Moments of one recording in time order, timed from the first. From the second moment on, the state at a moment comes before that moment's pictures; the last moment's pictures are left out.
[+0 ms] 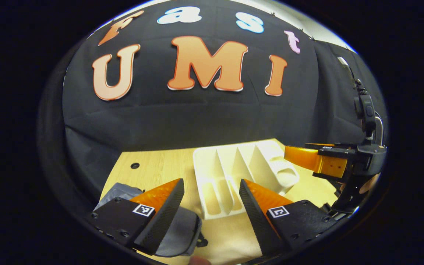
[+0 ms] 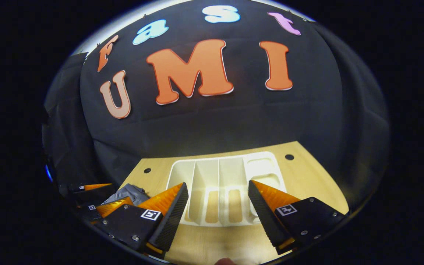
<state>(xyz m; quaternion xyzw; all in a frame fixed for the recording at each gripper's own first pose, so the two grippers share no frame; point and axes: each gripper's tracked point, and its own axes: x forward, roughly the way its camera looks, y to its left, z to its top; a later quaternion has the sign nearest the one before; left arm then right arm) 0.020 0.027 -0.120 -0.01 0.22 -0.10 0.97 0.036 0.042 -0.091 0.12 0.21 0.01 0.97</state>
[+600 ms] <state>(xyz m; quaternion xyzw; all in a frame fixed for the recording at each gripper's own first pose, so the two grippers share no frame) 0.018 -0.012 -0.030 -0.01 0.03 0.00 1.00 0.021 0.001 -0.024 0.04 0.06 0.04 1.00</state>
